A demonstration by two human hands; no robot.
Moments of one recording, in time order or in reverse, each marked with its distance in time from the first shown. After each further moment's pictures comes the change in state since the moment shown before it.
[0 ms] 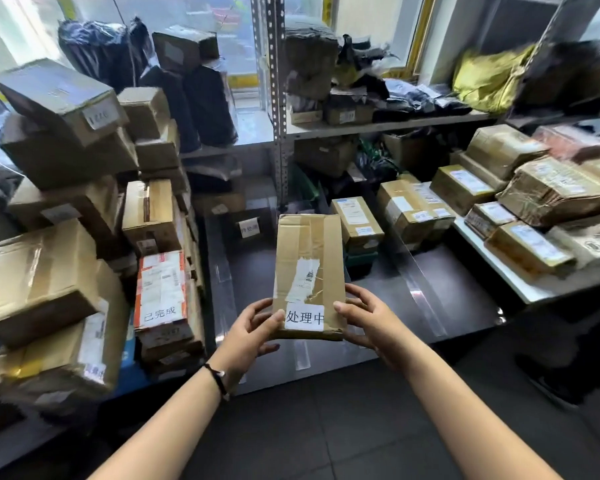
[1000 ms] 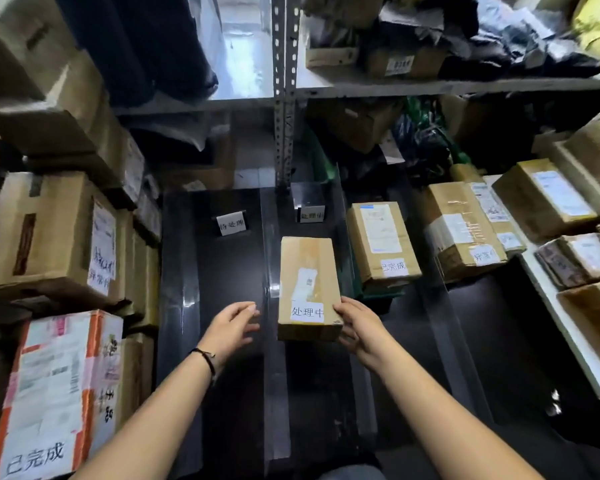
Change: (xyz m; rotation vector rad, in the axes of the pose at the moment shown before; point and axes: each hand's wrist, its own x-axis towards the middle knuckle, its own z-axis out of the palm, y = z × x) left_hand 0.293 -0.017 -0.019 0.036 0.255 -0.342; right_hand 0.319 0.029 -0.056 0.153 0.180 0.471
